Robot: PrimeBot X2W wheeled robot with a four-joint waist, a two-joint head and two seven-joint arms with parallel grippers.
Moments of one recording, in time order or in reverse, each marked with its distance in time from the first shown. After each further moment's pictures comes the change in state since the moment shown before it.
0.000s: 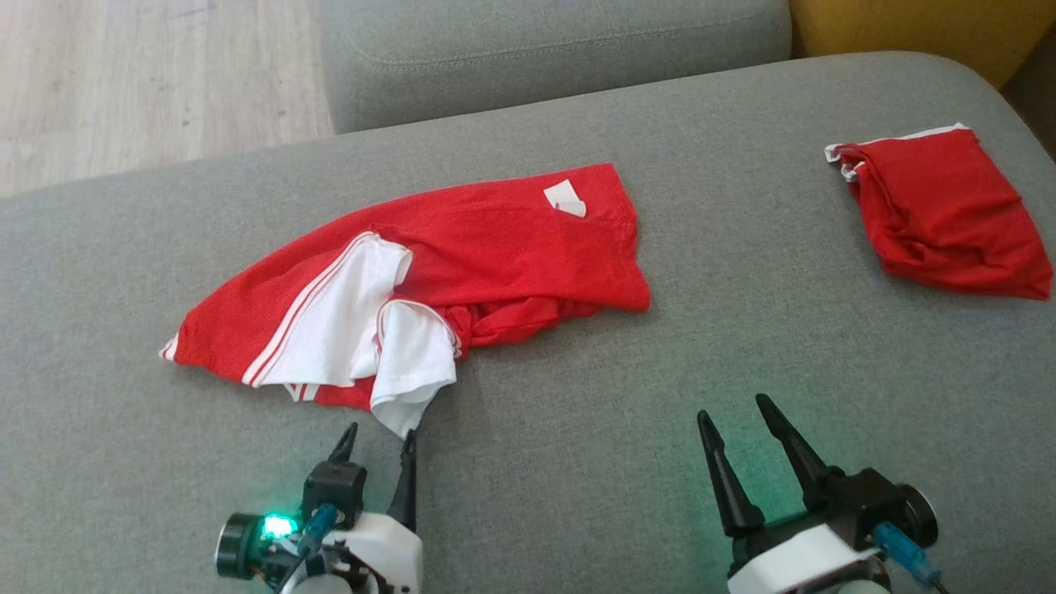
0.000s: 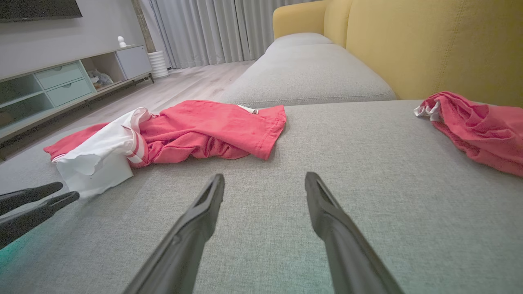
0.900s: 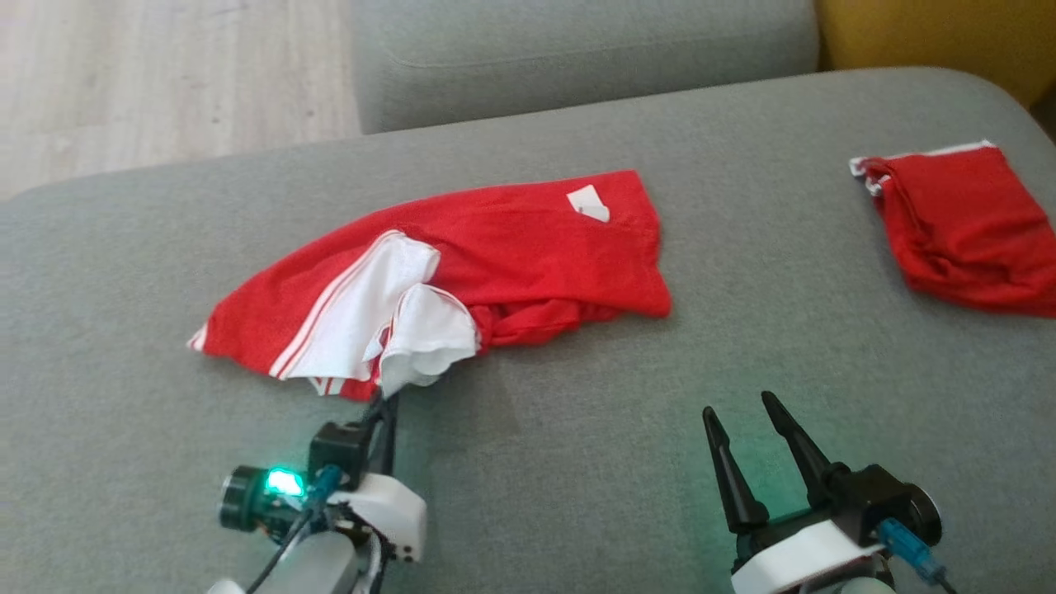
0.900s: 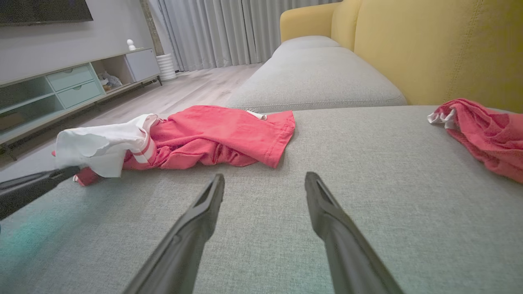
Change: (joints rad) left arm -0.109 -0.054 0.007 0.145 0.032 -0.069 -0.023; right arm -0.014 0.000 -0.007 0.009 0.011 0.000 0.000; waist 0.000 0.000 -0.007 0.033
